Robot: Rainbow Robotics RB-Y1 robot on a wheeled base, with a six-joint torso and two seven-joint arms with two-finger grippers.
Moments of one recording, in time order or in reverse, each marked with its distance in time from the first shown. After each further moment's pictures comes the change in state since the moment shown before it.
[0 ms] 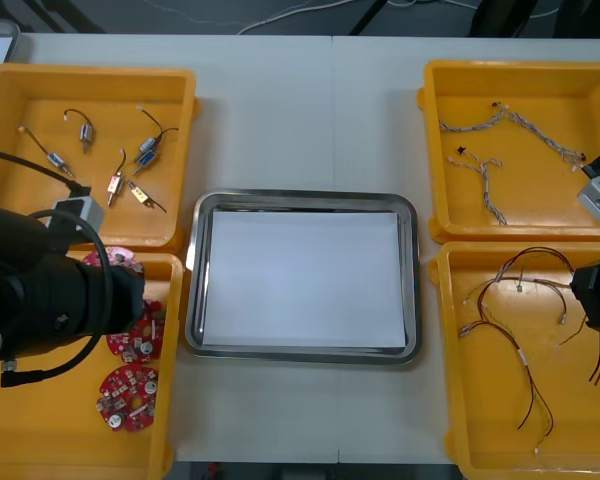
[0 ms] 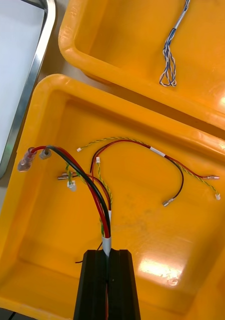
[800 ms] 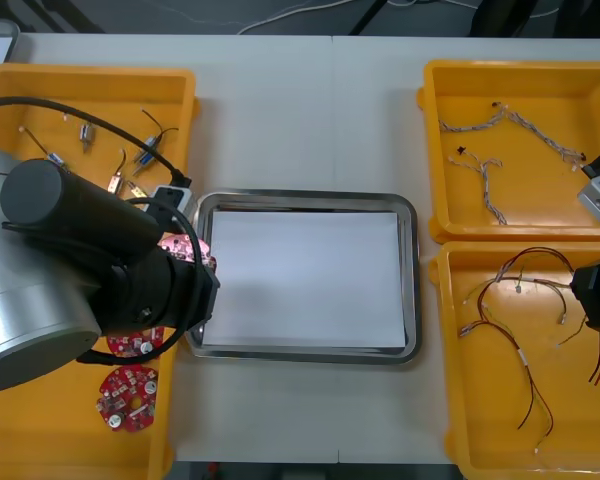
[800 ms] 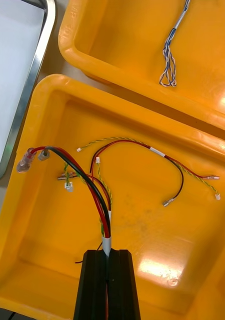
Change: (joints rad) right arm 0.000 0.000 0.000 0.000 0.000 0.000 0.000; left arm -0.281 0.002 -0.310 0.096 0.009 0.000 0.024
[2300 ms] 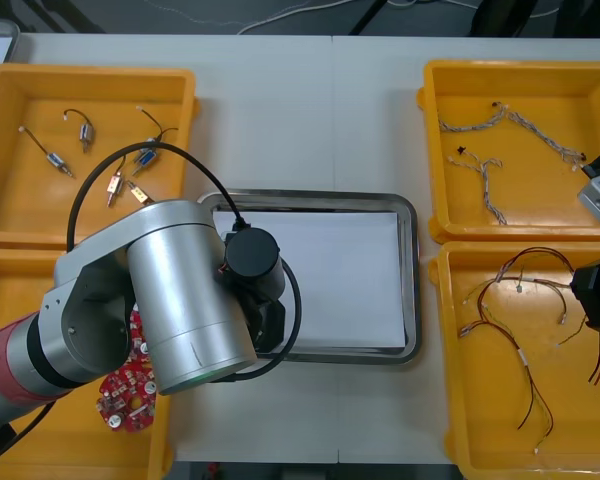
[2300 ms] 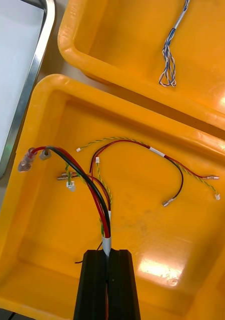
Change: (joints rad) right arm 0.000 0.000 0.000 0.000 0.001 0.000 0.000; left arm -0.155 -0.142 -0.379 0.274 -0.147 -0.023 0.333
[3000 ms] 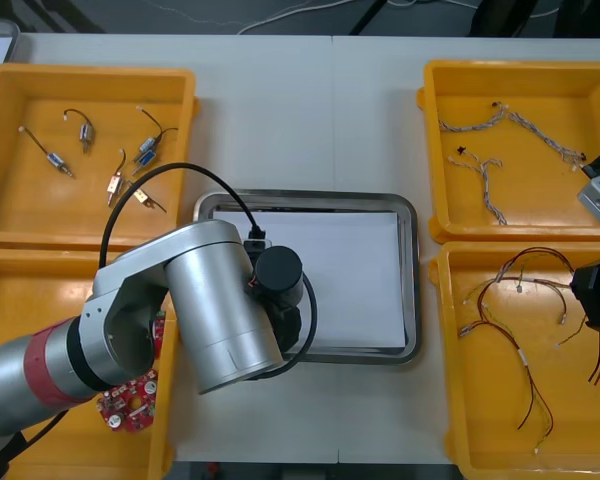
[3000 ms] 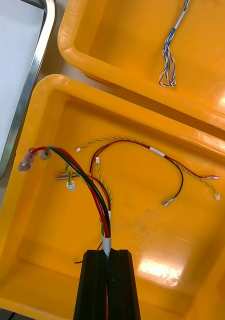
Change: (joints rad) right arm 0.000 0.000 0.000 0.000 0.000 0.000 0.000; left arm 0.000 -0.037 -0.069 0.137 -0.079 -0.128 -0.001
